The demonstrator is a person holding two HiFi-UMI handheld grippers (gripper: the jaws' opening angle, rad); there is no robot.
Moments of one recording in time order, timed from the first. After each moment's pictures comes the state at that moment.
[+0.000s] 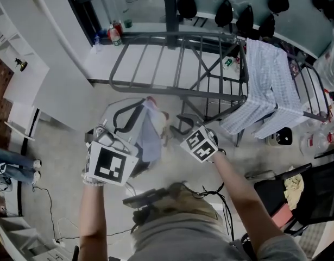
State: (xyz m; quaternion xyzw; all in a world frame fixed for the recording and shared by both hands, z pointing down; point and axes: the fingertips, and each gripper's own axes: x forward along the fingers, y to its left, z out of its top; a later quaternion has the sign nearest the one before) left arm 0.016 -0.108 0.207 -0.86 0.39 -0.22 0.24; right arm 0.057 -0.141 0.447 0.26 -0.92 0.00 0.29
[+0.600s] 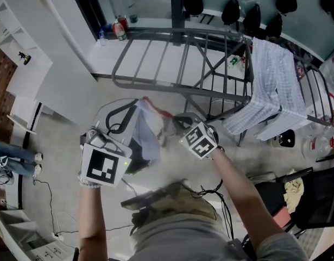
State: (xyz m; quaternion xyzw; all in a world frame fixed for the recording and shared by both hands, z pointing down) left arm -0.003 -0.108 0.207 -0.85 0.43 -0.21 0.21; right arm 0.049 -0.153 0.454 0.25 -0.92 -0.01 0.30
